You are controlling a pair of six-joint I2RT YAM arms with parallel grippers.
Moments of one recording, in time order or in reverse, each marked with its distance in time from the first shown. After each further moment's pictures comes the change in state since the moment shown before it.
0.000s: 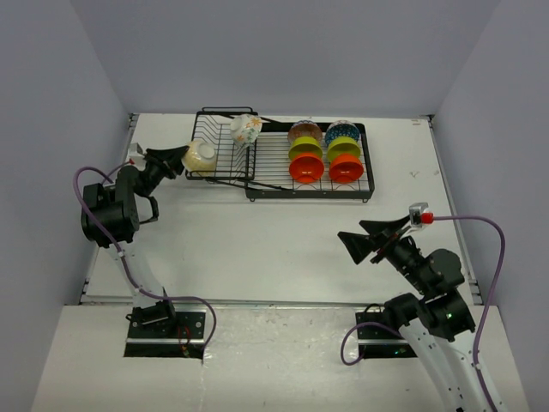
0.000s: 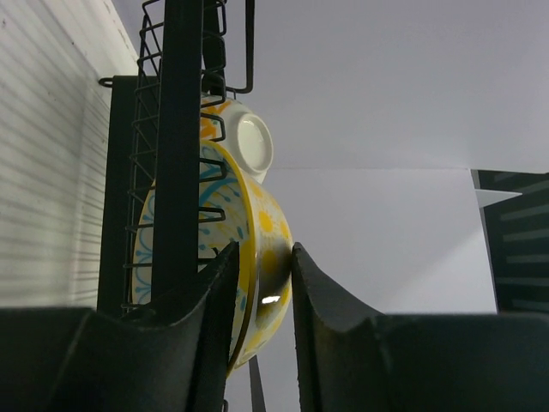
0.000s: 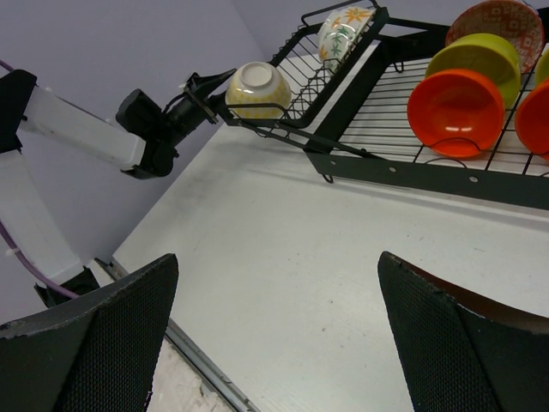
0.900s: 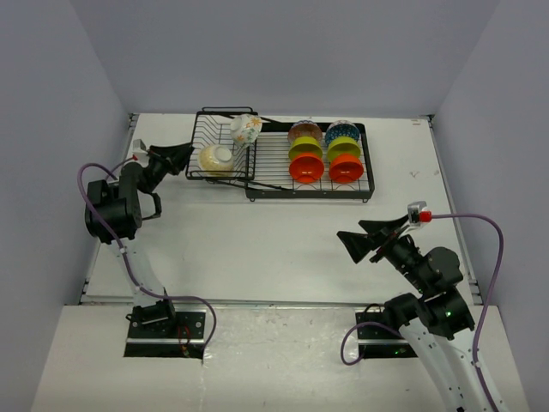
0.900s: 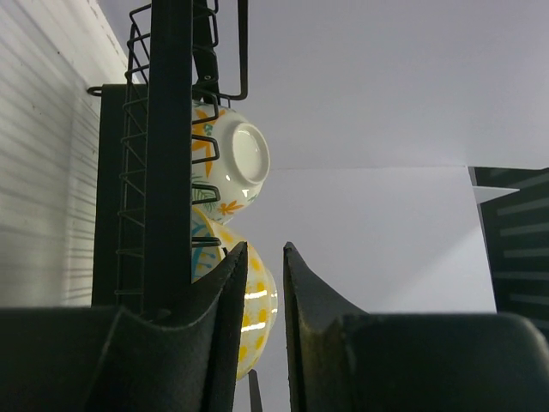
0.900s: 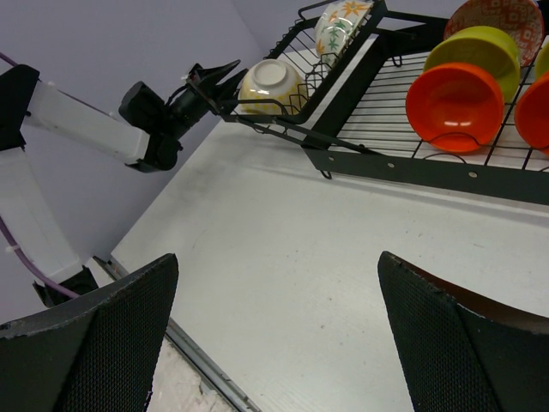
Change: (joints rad) left arm -0.030 0.042 0.056 0.008 -0.019 -0.011; right arm 0.000 0.018 0.000 0.001 0.000 0.000
